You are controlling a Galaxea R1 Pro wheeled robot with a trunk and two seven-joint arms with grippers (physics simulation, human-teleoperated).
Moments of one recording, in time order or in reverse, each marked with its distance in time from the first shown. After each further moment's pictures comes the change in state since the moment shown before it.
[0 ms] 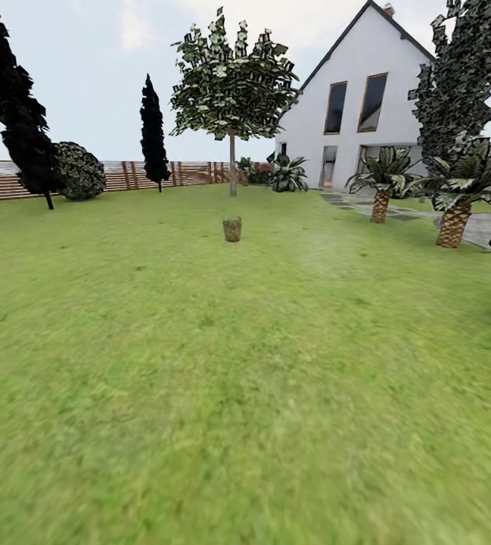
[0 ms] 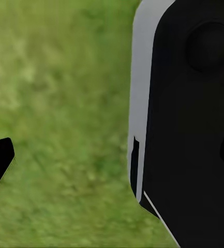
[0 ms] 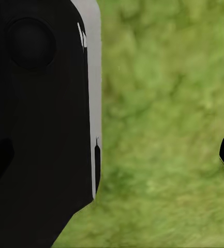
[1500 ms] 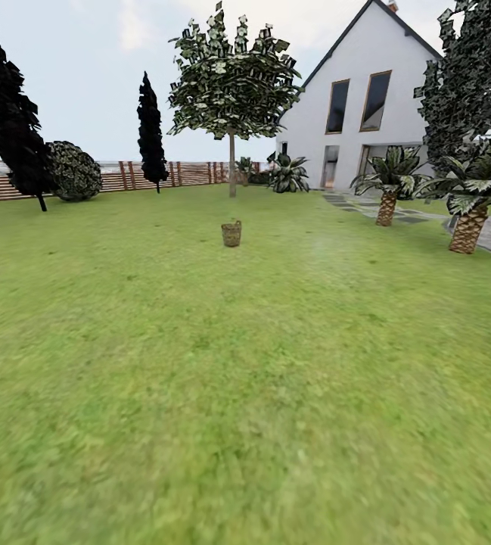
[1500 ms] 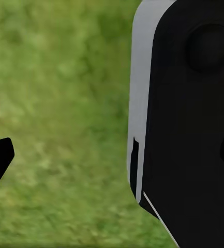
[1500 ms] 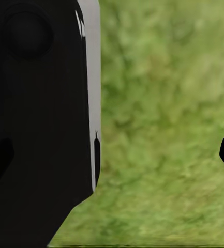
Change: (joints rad) left arm 0.000 0.000 0.000 0.000 0.000 -0.003 -0.001; right arm 0.000 -0.001 0.000 0.012 -0.005 0.007 0.000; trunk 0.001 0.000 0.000
